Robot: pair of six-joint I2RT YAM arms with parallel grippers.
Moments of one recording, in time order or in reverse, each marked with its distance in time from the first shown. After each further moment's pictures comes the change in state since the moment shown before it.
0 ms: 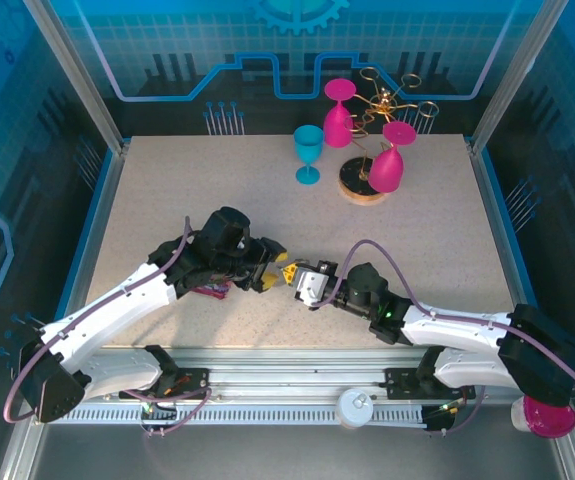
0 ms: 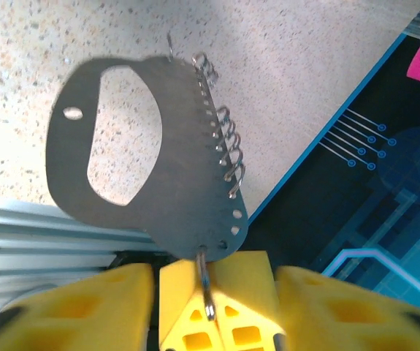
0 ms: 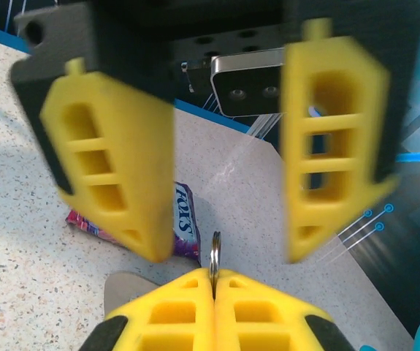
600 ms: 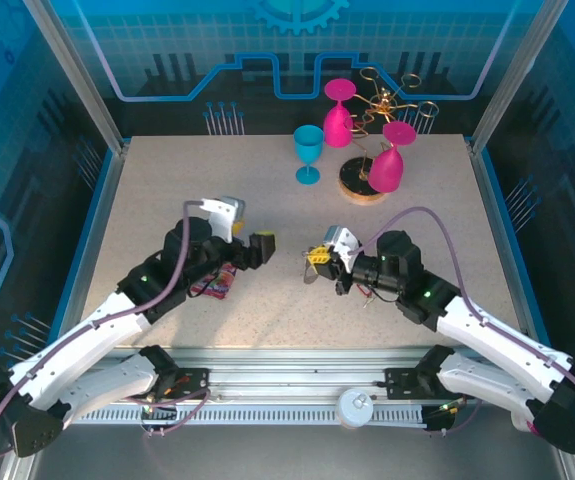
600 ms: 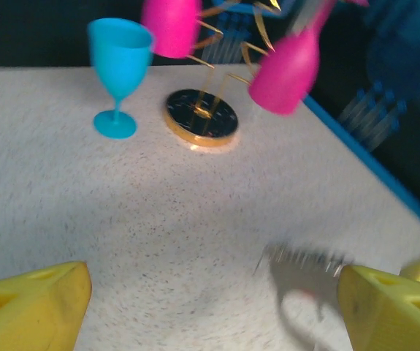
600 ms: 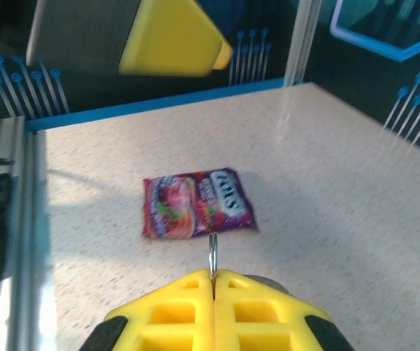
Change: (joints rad) left arm 0.017 -0.239 -0.160 0.338 -0.297 1.415; right arm -0.246 -0.259 0.252 -0.687 -0.325 0.440
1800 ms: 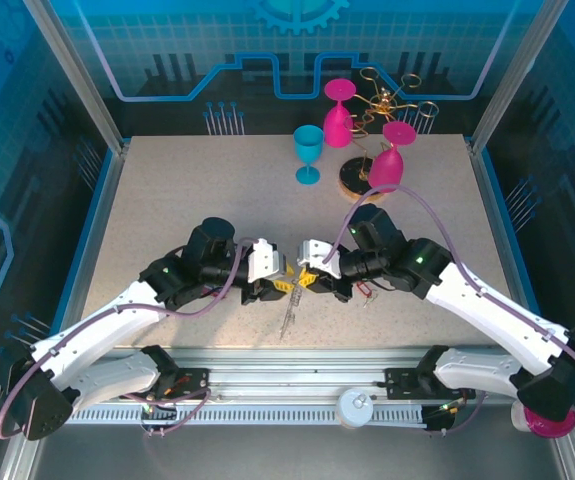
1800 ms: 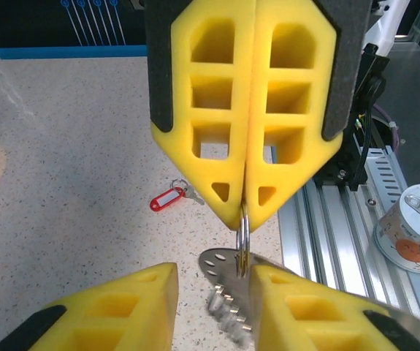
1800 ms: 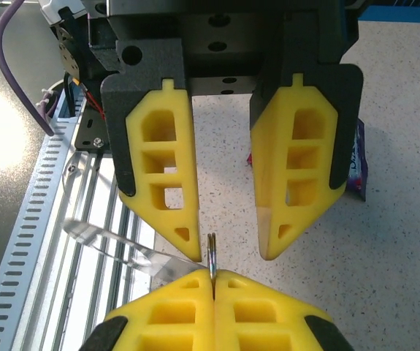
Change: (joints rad) left arm -0.009 0.118 -0.016 -0.048 0.665 0.681; right arm 0.078 0.215 0.416 -0.639 -0.168 -0.384
